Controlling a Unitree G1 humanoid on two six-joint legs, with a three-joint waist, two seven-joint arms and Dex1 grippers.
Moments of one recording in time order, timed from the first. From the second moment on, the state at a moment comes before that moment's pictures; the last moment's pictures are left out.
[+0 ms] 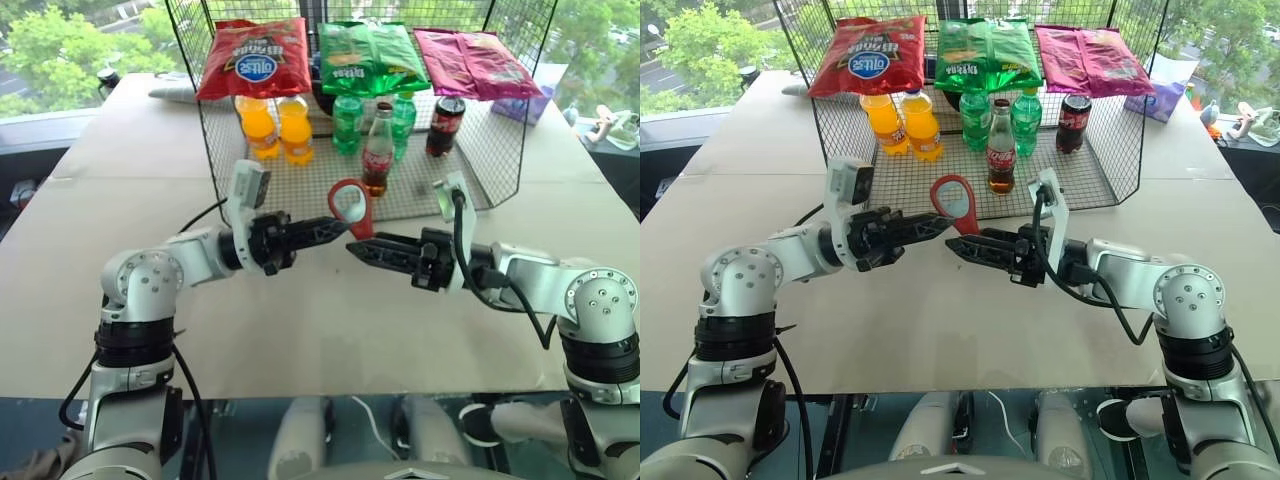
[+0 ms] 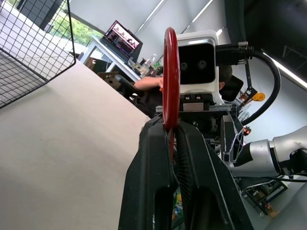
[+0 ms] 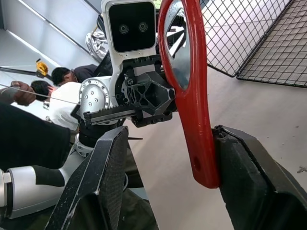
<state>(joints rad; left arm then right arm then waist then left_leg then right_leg) -0.53 0.57 0.16 -0.11 -1.11 1.10 -0.94 -0.51 -0.48 0.02 -0.38 1.66 1.08 0.03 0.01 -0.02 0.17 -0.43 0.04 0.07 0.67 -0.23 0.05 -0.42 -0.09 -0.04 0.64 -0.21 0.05</state>
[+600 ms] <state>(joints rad) -0.53 0.56 0.18 -0.11 -1.13 1.10 -0.95 -0.51 -0.46 0.03 -0.36 1.66 1.06 0.03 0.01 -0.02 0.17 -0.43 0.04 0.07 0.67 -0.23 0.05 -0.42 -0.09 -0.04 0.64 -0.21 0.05</state>
